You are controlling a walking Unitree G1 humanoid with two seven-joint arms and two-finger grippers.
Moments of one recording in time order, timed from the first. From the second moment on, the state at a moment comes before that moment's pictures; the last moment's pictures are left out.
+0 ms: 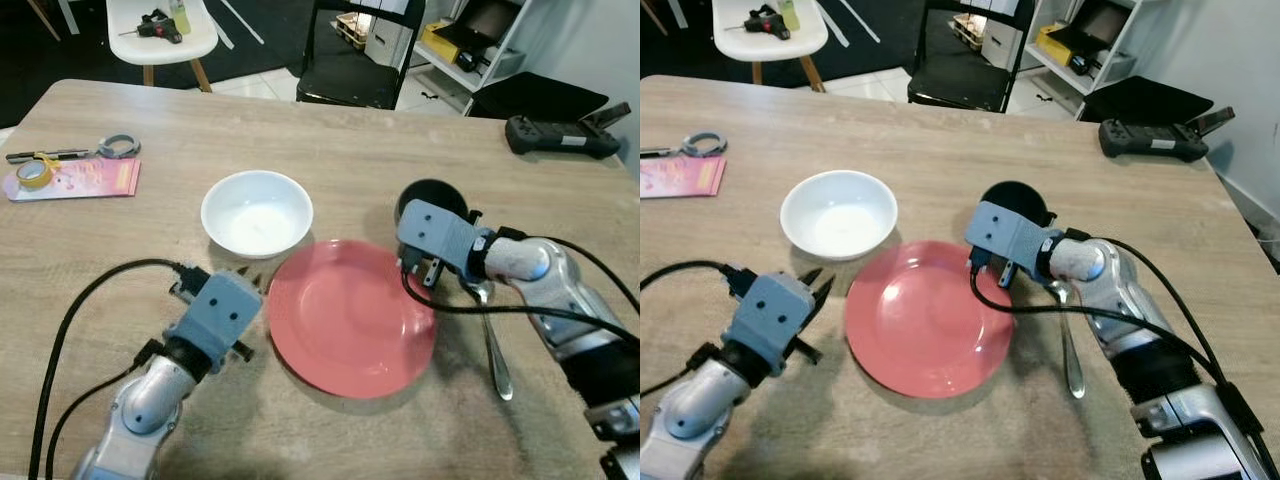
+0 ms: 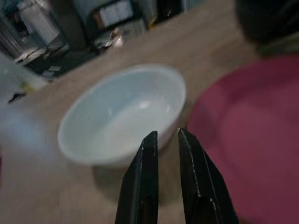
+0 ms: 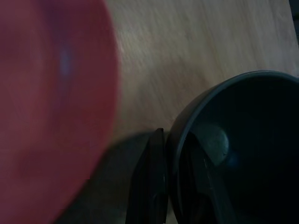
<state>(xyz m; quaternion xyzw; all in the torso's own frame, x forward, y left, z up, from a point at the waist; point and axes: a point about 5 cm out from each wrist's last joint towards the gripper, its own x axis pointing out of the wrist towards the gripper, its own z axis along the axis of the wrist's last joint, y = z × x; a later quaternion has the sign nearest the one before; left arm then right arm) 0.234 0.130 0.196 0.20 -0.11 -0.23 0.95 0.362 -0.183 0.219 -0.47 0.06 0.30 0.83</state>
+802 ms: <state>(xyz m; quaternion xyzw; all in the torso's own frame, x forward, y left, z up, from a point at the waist) 0.232 0.131 0.203 0.12 -0.05 -0.29 0.95 0.387 -0.201 0.261 -0.53 0.07 0.30 0.79</state>
